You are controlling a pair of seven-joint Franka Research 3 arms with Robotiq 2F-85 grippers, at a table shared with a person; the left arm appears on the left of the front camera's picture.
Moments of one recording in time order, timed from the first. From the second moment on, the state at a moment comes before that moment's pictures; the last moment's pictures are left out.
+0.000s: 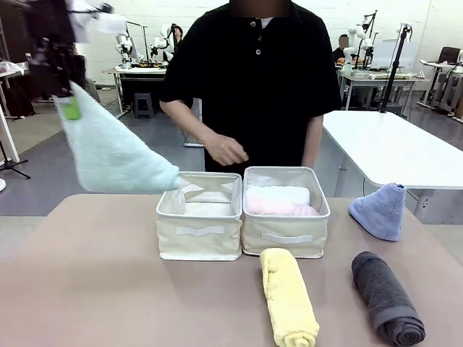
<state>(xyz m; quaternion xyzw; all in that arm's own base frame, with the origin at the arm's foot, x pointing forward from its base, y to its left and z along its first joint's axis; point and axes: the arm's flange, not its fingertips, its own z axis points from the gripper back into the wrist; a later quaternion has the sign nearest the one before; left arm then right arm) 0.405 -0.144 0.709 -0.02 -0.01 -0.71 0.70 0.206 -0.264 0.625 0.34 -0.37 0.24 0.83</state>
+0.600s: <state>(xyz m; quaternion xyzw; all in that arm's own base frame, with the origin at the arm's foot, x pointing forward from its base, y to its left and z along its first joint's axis) 0.413 -0.153 0.698 -0.02 0.00 -0.71 0.70 0.206 -0.264 0.625 0.35 -0.37 0.24 0.83</state>
